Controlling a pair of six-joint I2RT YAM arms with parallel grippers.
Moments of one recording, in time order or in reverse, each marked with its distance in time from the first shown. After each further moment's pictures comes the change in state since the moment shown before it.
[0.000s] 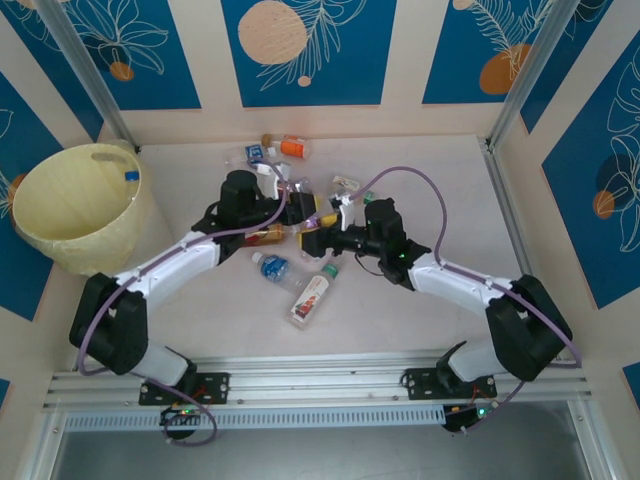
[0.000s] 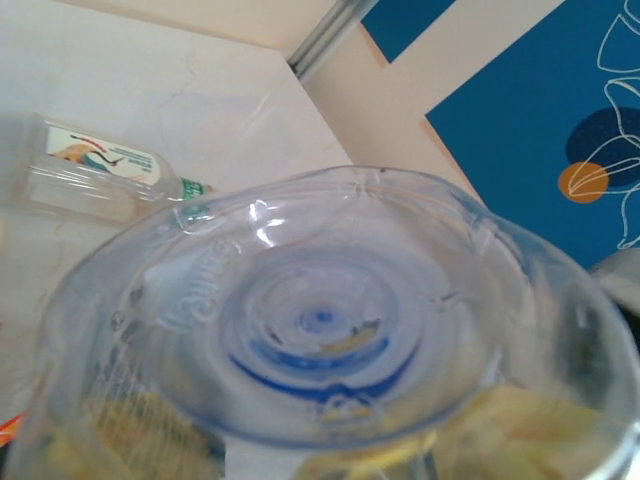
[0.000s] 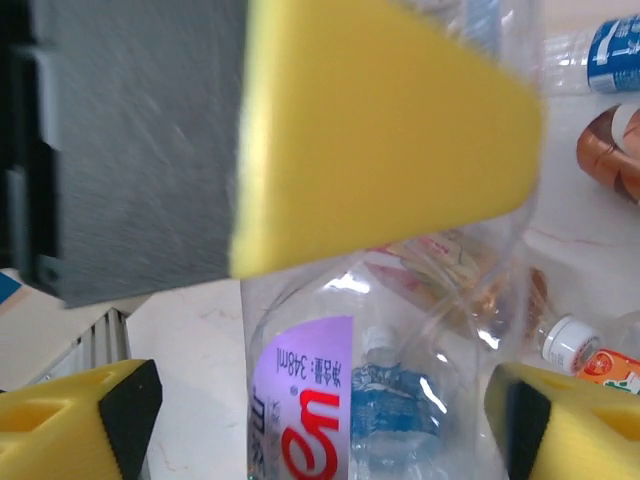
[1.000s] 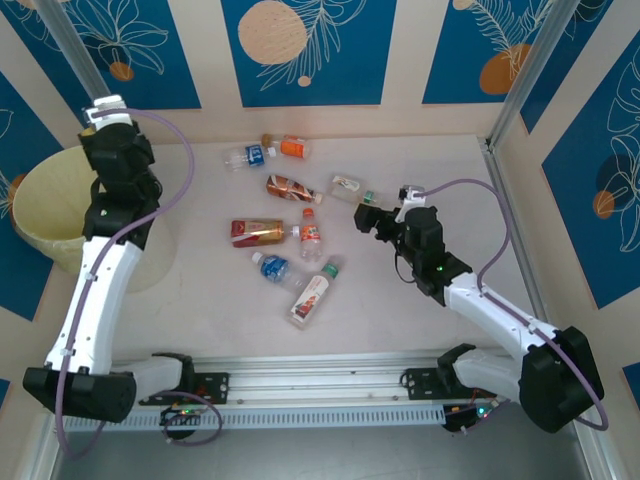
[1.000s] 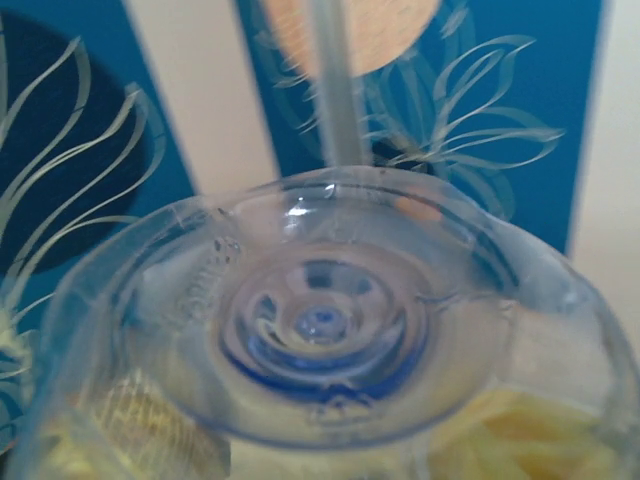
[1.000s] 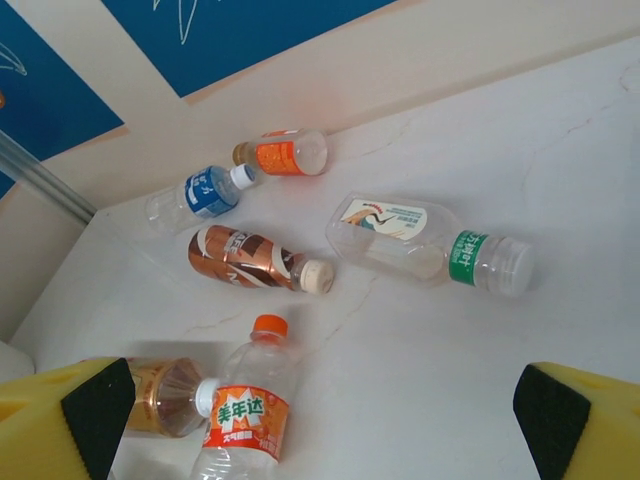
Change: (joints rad) left arm 0.410 -0.256 0.401 -0.416 -1.251 0.706; right arm -0.178 -0.266 -0.131 -0.200 0.581 0.120
